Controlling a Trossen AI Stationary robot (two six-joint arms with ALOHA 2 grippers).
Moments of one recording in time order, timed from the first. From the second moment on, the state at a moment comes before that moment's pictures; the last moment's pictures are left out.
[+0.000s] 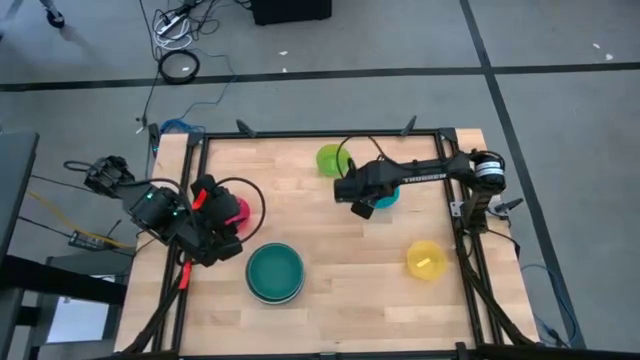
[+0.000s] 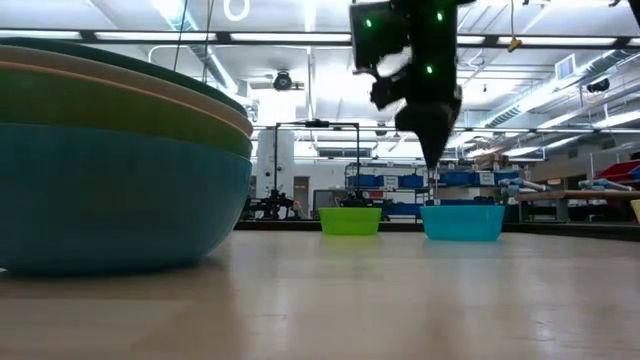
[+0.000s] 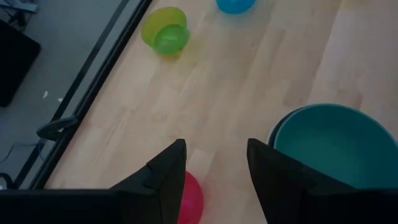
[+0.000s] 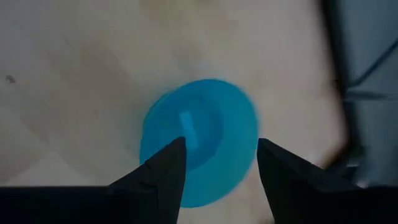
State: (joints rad) left arm -0.58 1.32 1.60 -1.57 -0.69 -0.87; right arm -0.07 1.81 1.44 -1.26 0.49 0.46
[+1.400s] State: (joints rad) left arm -0.61 1.32 1.60 -1.57 -0.73 -0.90; right arm -0.16 1.68 0.97 -0.67 0.21 0.41
